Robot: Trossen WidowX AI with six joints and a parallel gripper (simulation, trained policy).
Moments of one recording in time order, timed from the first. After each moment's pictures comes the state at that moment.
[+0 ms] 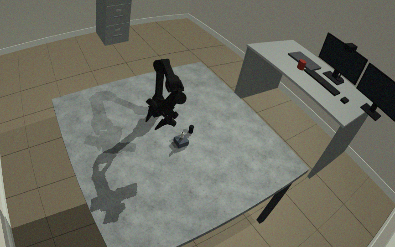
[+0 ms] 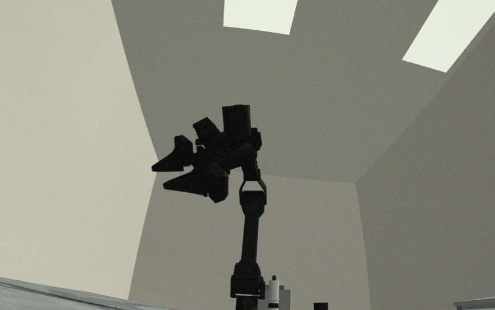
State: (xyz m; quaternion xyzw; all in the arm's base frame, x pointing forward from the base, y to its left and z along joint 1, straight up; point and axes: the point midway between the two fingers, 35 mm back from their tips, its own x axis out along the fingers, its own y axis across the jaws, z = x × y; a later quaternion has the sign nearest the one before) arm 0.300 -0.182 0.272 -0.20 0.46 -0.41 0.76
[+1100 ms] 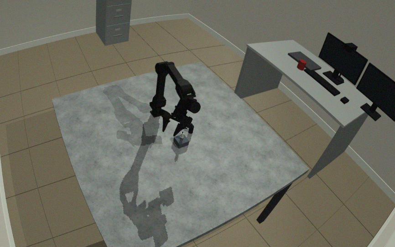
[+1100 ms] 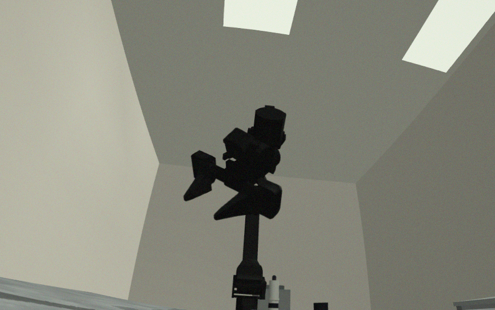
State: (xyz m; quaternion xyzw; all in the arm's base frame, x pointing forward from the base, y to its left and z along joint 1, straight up) arm 0.334 -0.100 0.217 -0.12 0.52 -0.29 0.80
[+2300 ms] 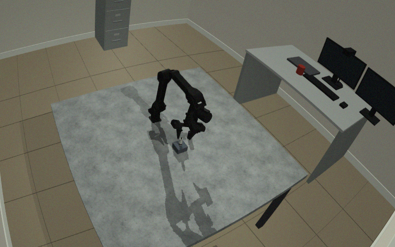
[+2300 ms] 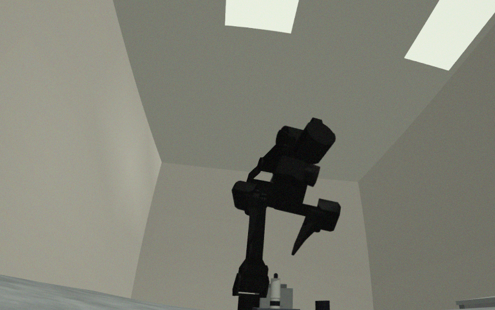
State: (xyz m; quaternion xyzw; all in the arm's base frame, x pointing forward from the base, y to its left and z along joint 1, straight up) arm 0.327 0.006 0.168 -0.02 0.61 -0.18 0.77
